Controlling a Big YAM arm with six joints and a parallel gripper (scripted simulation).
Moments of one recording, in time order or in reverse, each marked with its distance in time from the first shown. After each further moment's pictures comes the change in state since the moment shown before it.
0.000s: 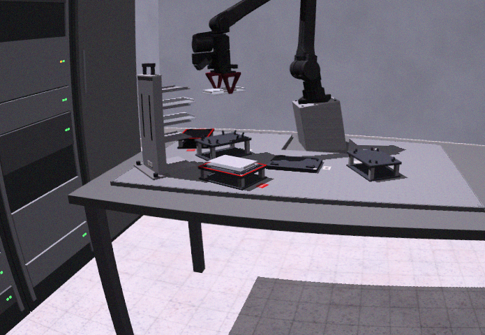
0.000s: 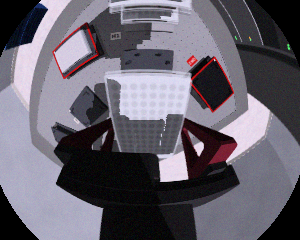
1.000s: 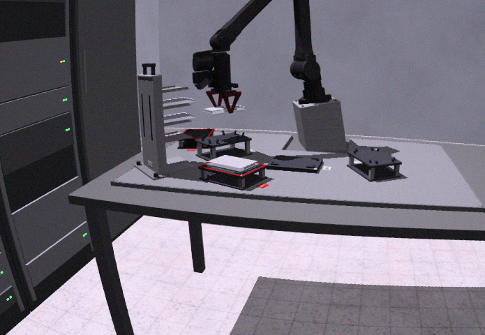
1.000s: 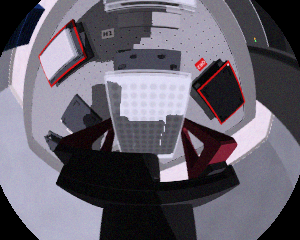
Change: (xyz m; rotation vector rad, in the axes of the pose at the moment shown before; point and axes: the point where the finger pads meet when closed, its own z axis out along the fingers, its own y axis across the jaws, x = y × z) arm -0.003 -0.001 0.067 0.001 -0.007 0.001
